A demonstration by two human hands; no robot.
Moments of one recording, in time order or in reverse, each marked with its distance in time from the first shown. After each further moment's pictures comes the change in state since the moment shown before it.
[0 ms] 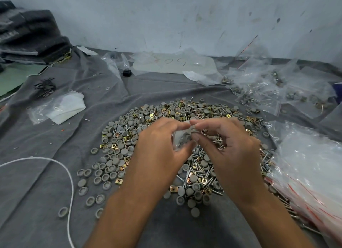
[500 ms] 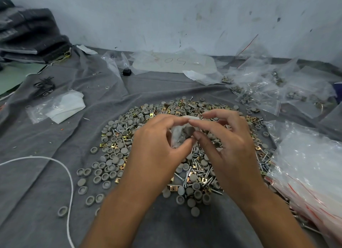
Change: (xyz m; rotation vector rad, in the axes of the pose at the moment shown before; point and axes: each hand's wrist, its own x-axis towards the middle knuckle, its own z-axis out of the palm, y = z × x) left_hand 0.000 0.001 -0.005 -0.116 0.080 0.015; right_hand -0.001 0.006 -0.002 -0.196 -0.089 0.006
